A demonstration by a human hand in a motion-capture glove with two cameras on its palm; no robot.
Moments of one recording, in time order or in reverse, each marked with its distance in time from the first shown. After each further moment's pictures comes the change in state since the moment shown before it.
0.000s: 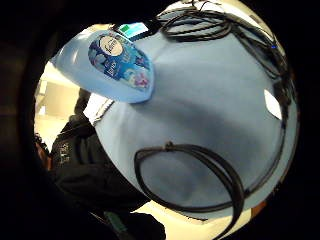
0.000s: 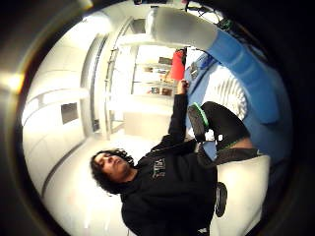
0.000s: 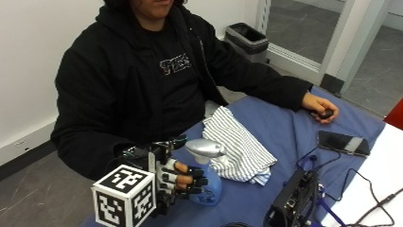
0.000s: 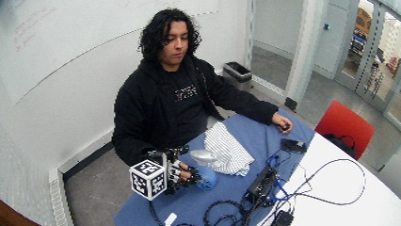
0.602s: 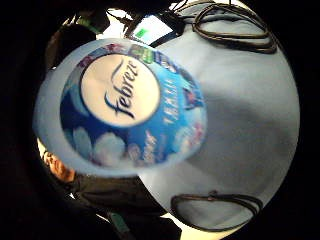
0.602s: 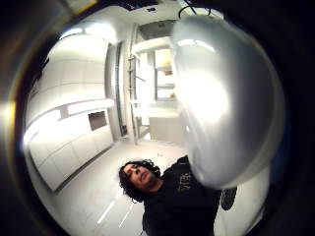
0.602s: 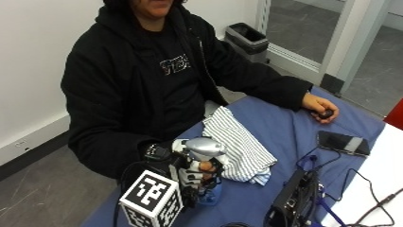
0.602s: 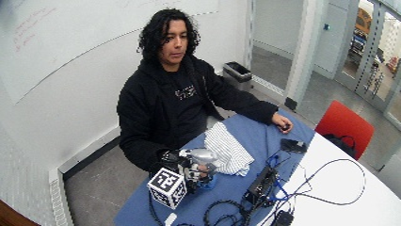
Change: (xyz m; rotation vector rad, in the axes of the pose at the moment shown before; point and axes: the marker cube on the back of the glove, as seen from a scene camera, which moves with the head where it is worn) arm -0.012 -0.036 0.007 0.038 -0.312 0.044
